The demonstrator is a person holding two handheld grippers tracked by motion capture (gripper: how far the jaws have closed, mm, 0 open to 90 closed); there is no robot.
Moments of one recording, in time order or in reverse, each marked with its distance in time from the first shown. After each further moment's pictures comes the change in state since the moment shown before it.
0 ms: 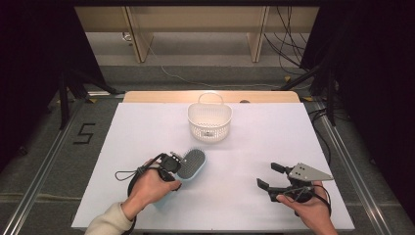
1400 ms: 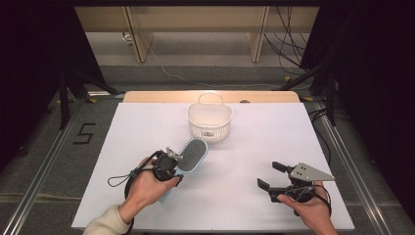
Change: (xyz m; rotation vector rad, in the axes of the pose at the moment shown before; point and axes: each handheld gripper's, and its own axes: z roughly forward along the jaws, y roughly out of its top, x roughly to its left) left arm 0.002 -0.005 -0.013 -0.204 0.003 0.007; right arm -0.001 -0.001 0.000 -0.027 0.002 0.011
